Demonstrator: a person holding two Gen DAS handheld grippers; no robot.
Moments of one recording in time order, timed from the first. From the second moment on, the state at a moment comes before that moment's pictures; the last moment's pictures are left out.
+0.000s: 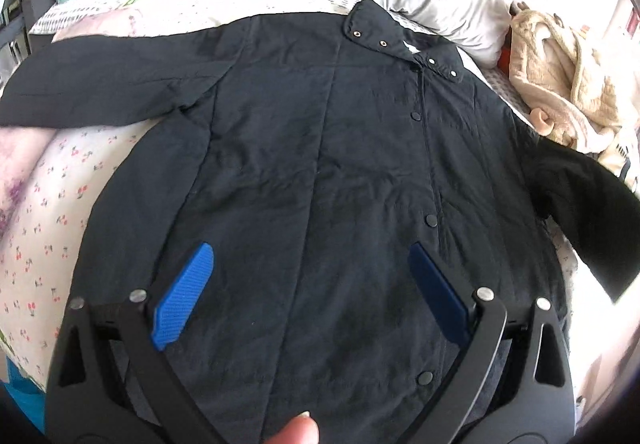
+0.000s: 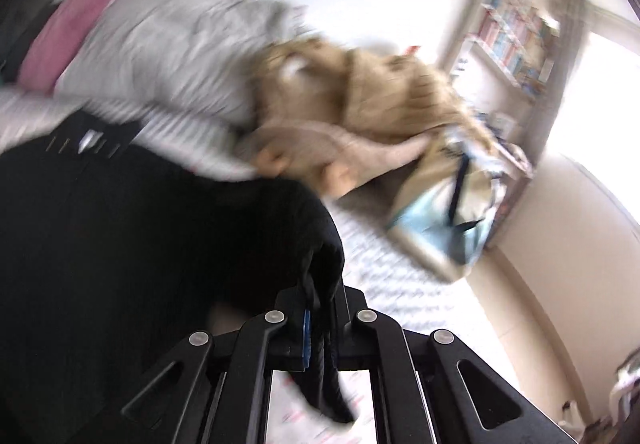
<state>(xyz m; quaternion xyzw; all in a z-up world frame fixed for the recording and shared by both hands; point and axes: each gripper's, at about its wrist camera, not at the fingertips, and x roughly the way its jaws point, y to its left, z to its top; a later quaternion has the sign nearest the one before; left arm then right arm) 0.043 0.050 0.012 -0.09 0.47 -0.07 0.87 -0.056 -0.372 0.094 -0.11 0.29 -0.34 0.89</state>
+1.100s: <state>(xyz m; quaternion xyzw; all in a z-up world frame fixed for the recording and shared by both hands) 0.073 0.016 -0.011 -0.04 0.47 -0.06 0.88 0.106 -0.544 0.022 0.11 0.36 -0.32 0.87</state>
